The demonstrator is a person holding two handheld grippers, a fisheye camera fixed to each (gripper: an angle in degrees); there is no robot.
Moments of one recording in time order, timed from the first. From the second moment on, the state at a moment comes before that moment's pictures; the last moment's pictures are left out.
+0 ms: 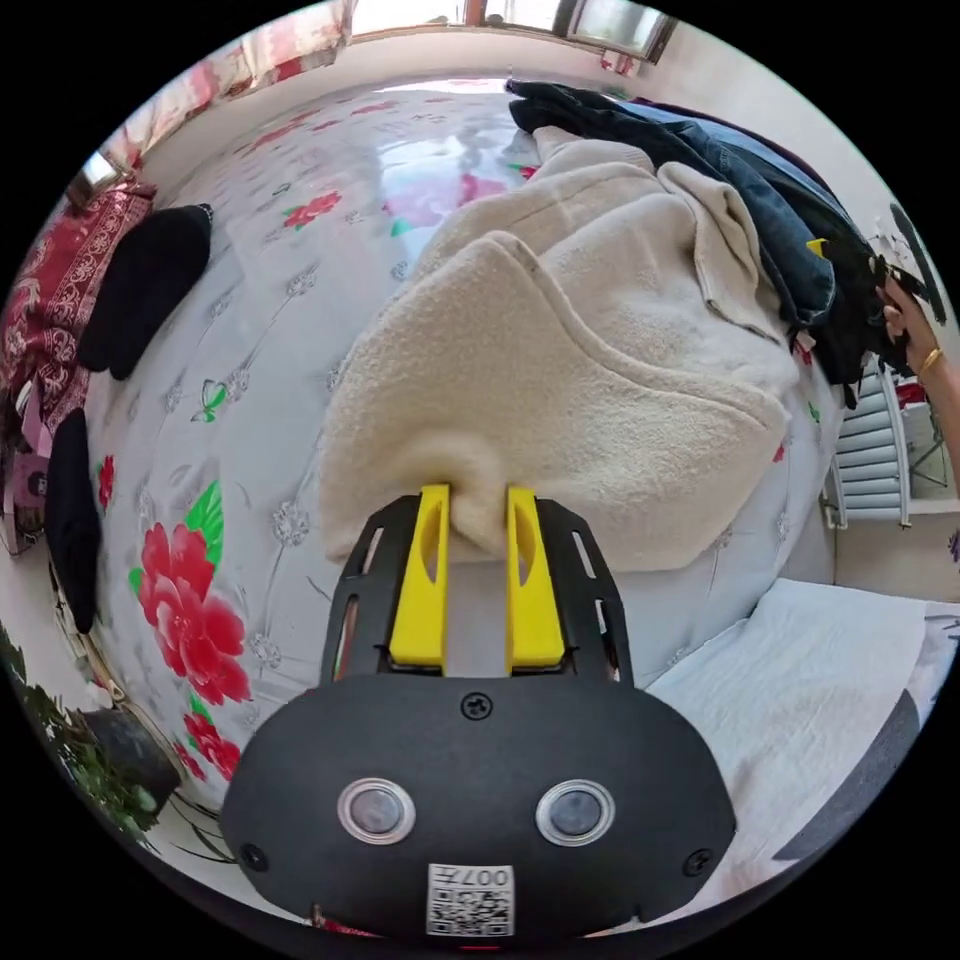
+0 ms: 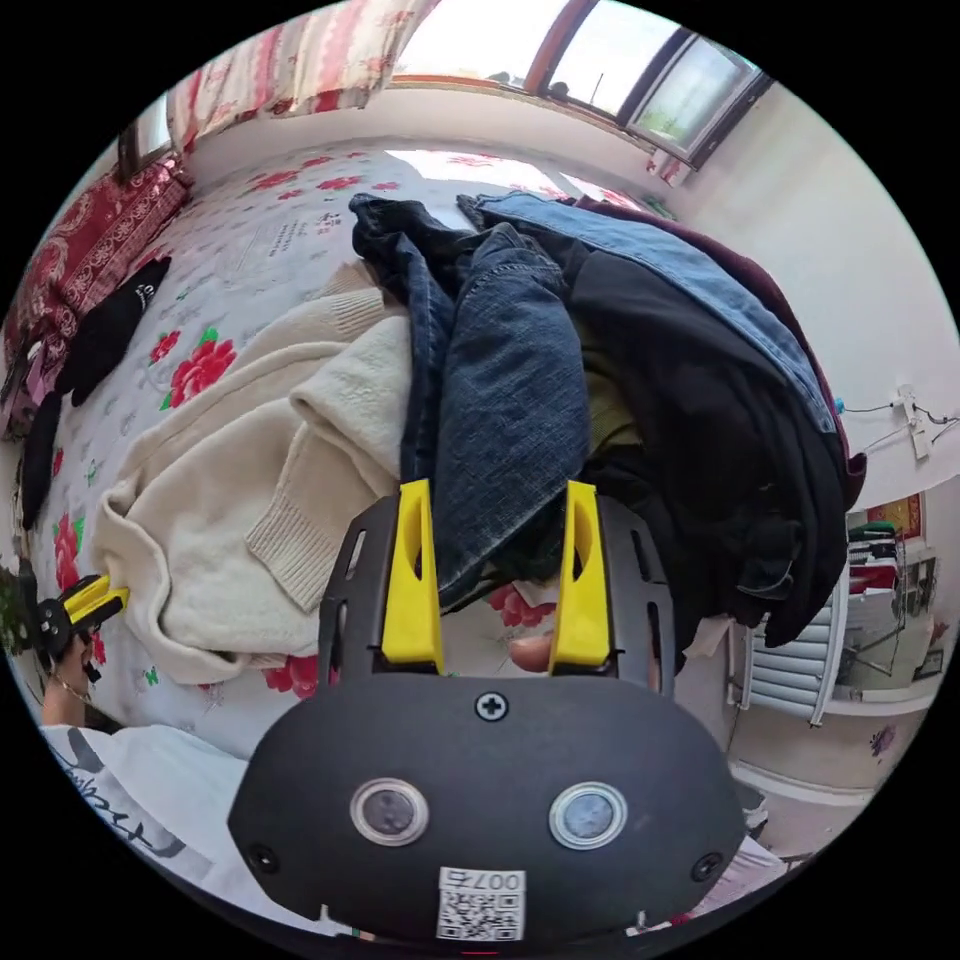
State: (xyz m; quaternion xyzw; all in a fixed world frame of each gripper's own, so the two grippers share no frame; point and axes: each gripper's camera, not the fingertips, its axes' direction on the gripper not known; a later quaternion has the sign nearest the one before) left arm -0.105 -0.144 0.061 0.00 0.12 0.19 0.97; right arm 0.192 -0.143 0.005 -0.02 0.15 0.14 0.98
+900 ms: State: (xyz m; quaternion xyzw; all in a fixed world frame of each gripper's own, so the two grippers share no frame) left arm -0.130 -0.028 -0.188 0.31 0.30 0.22 0.87; right arm -0.041 -0.123 -0.154 0.15 -0.28 -0.39 0.86
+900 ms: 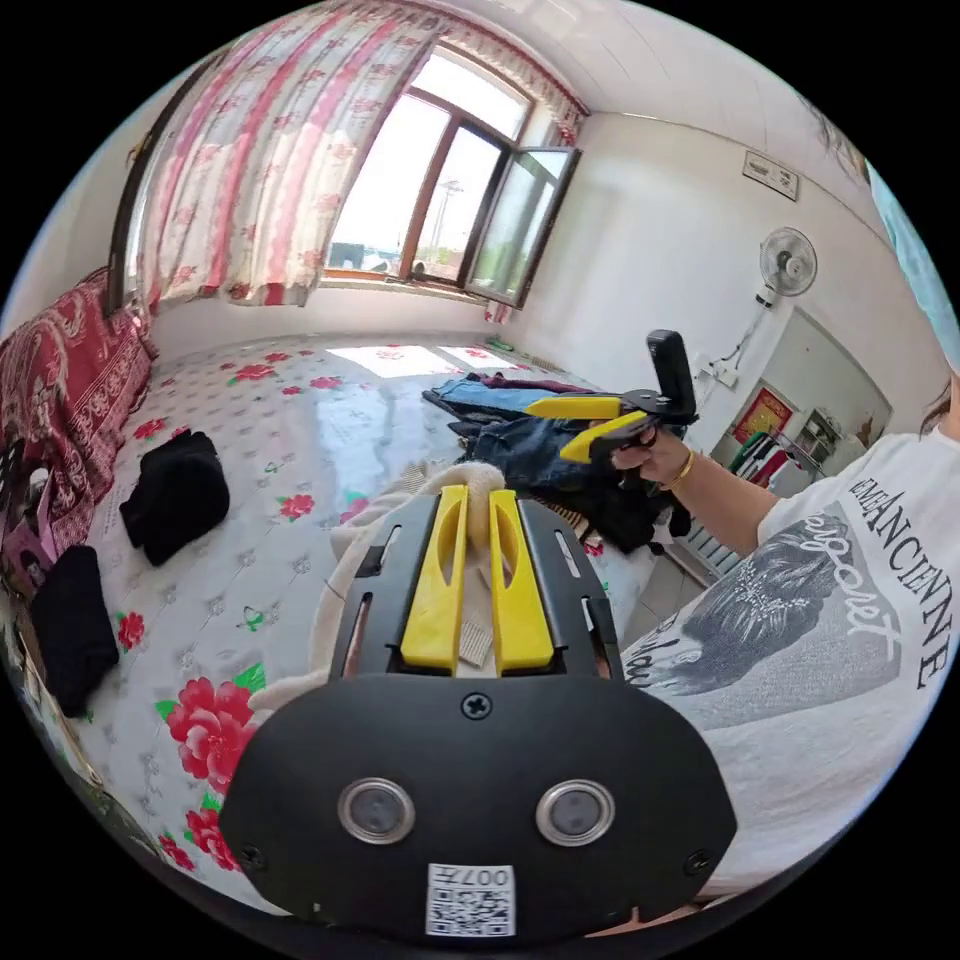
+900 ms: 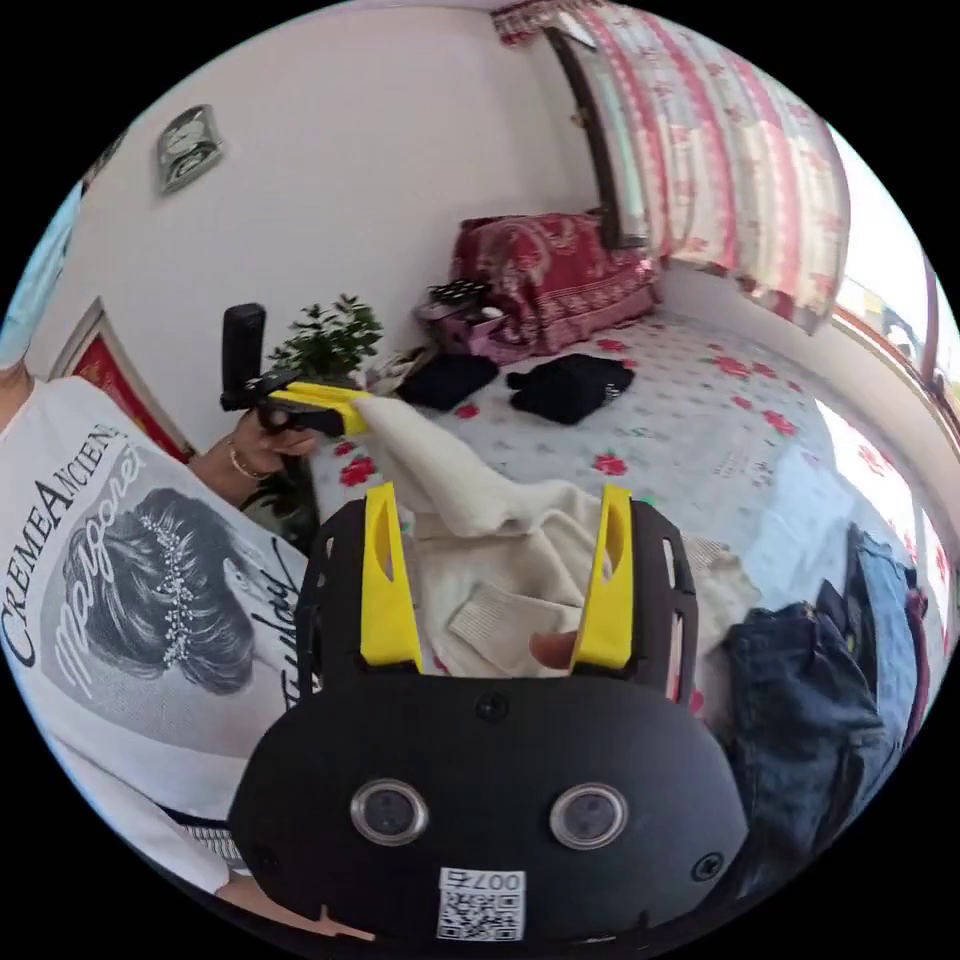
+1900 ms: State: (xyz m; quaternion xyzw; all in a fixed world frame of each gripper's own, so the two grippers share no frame) left arm -0.123 0.010 -0.050 0.25 0.35 0.11 0.89; right arm -0.054 0.112 -0.375 0.46 0.07 -0.31 0.83
